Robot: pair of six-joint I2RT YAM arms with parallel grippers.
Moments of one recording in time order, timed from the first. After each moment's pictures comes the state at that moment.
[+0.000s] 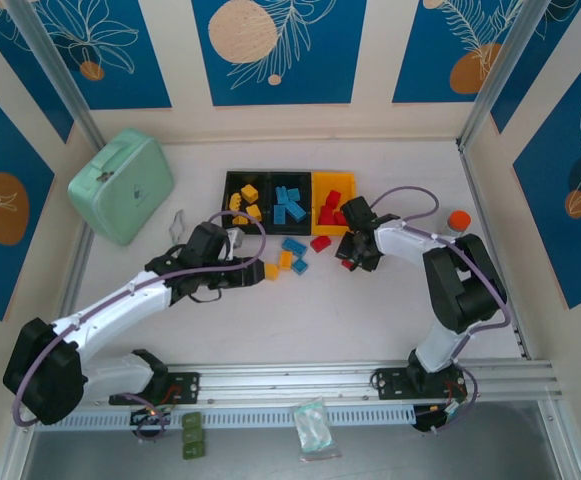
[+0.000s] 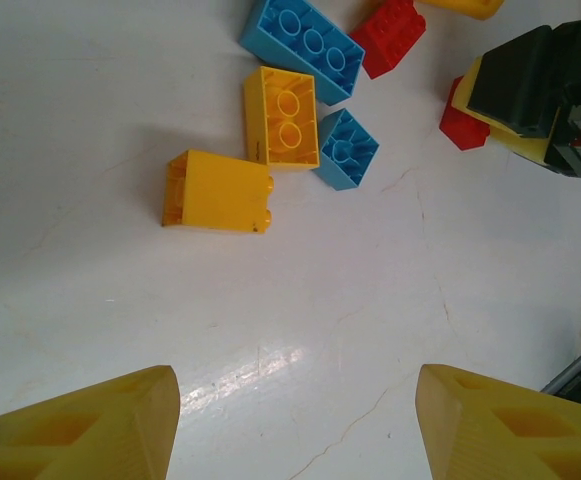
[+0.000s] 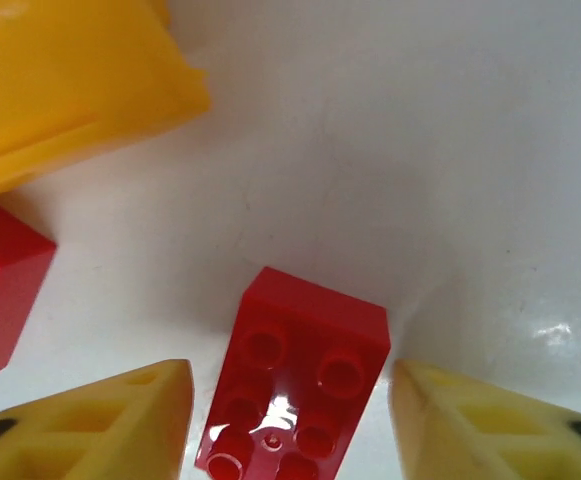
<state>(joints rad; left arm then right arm) -0.63 1.18 0.74 -0.41 0.28 -0.66 0.40 1.70 0.98 -0.57 0.05 0.80</state>
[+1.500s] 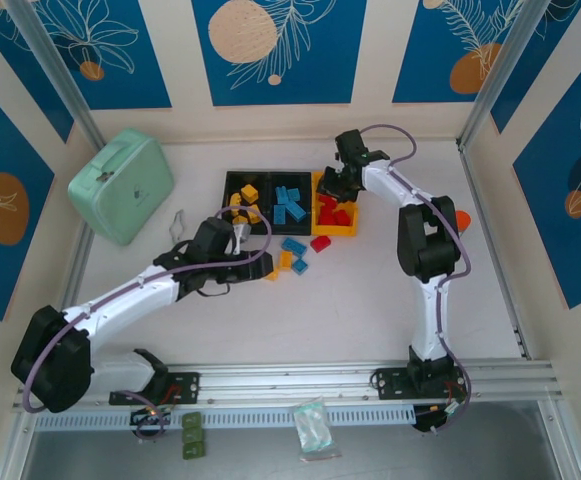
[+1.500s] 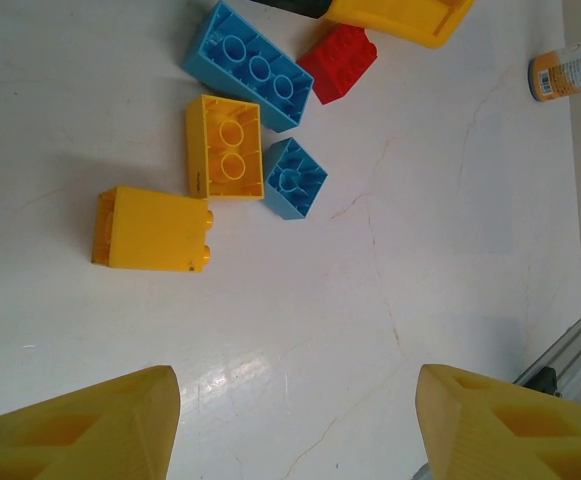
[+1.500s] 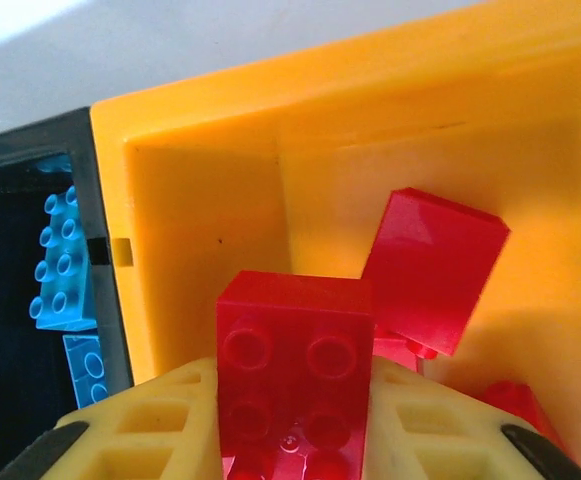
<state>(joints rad) -0.64 1.25 0.77 -0.31 0.32 -0.73 0.30 2.16 1.79 -0.71 -0.22 0.56</state>
